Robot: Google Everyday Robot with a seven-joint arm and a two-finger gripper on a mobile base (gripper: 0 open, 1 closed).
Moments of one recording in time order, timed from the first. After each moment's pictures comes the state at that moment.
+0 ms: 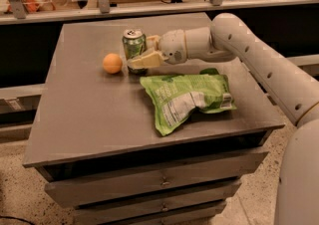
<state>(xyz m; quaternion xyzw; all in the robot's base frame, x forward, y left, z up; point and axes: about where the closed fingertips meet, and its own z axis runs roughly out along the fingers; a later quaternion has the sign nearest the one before) 0.667 0.047 0.870 -0.54 0.55 0.41 0.48</state>
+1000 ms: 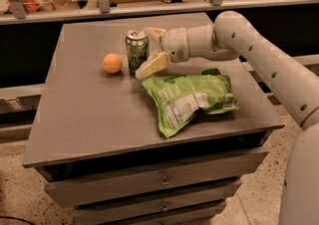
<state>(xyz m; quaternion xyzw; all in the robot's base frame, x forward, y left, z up) 0.670 0.039 0.874 -0.54 0.56 0.39 0.49</state>
